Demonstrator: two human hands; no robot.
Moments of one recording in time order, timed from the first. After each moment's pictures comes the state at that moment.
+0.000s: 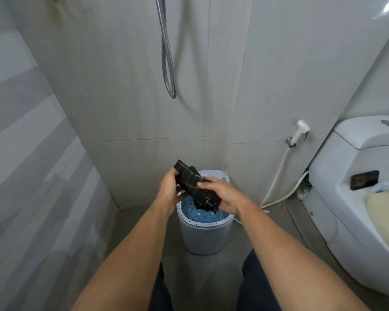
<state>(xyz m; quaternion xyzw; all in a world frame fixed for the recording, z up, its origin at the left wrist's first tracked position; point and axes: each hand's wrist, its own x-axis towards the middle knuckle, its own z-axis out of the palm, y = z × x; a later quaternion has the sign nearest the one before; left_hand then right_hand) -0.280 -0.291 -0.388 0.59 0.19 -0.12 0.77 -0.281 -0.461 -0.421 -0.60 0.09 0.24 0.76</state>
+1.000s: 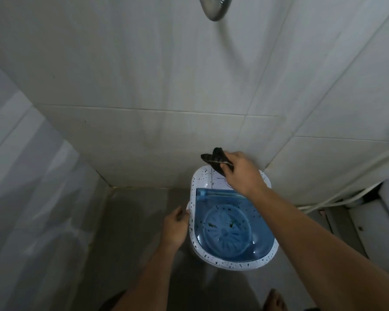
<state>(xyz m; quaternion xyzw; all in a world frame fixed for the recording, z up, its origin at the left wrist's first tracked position) -0.144 -0.257 -0.650 0.75 0.27 -0.20 0.57 -0.031 -0.458 -0.583 -0.96 -0.04 0.02 0.29</state>
